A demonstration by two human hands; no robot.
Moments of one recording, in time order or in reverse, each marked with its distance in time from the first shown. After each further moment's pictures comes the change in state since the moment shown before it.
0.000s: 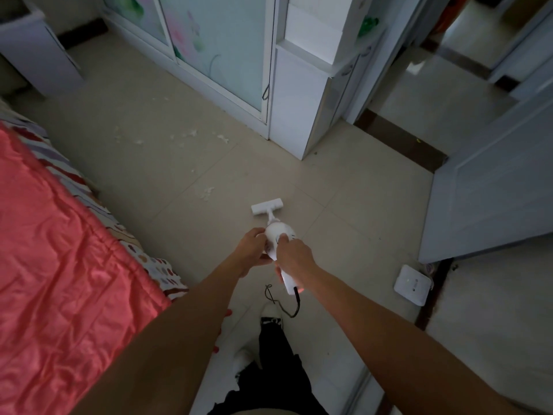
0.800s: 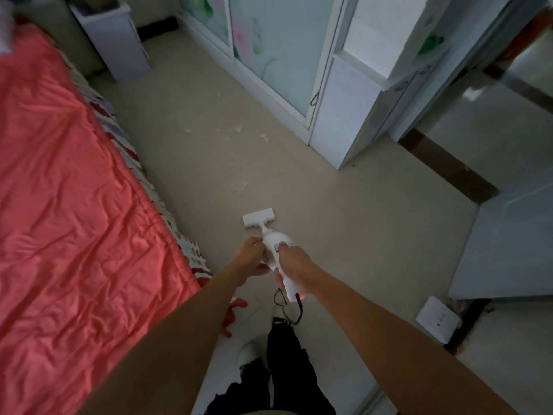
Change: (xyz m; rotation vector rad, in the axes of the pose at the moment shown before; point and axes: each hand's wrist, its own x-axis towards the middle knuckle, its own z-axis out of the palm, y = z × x) left_hand -0.039 -0.043 -0.060 -0.093 0.203 -0.063; right_hand 0.009 0.010 0.077 -0.040 -0.082 0.109
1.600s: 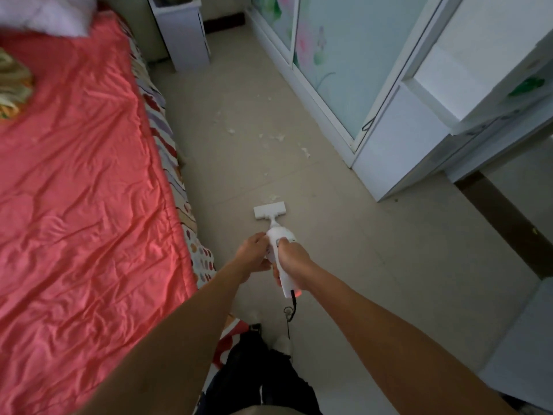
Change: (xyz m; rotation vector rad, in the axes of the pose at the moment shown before) left_hand 0.083 0.112 -0.031 -0.086 0.192 0.037; right_hand 0.071 -0.159 0.019 -0.259 -0.110 0.029
